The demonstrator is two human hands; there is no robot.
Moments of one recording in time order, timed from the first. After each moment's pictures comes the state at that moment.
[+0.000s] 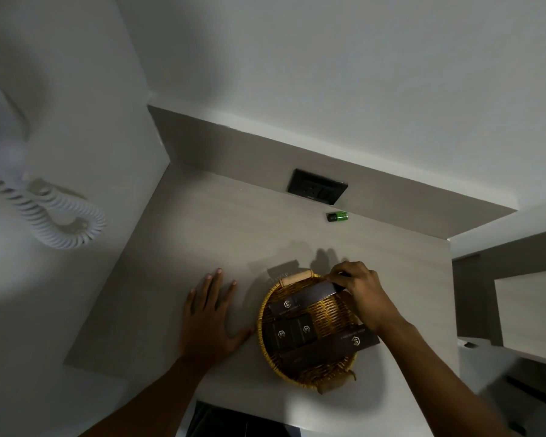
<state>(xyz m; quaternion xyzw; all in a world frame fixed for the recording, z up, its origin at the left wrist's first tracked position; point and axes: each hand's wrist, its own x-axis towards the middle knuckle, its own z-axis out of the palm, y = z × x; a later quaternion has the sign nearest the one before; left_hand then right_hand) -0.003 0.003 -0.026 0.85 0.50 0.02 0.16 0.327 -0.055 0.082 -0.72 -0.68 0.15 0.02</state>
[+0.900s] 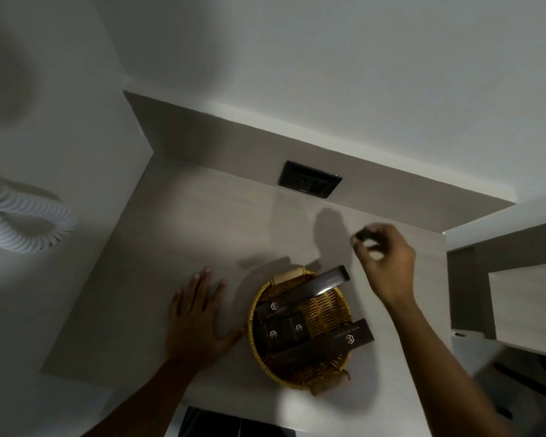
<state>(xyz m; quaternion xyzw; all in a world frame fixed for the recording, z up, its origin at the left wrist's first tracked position) -0.002 0.003 -0.028 0.85 0.50 0.04 0.14 0.347 -0.031 0.110 -0.80 -0.43 0.14 0.40</state>
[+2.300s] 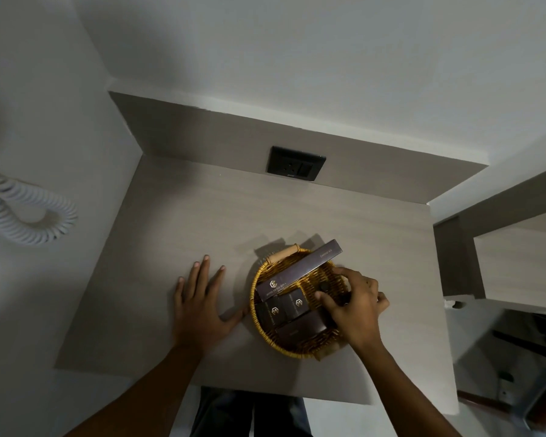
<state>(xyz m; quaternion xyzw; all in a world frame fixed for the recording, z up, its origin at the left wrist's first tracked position) -0.005 0.002 -0.028 0.85 0.50 0.03 0.14 0.262 -0.128 0.064 -0.88 -0.37 0.17 0.25</state>
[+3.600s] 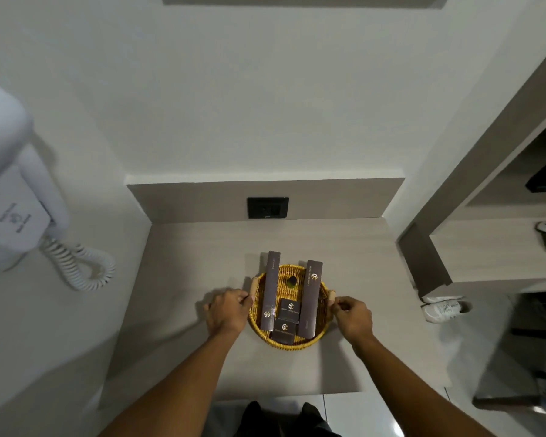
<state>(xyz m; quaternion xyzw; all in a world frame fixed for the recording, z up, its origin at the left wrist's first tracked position) 0.064 0.003 0.092 0.78 0.58 0.04 0.24 0.258 -0.170 0.087 -0.87 -0.12 0.28 0.39</state>
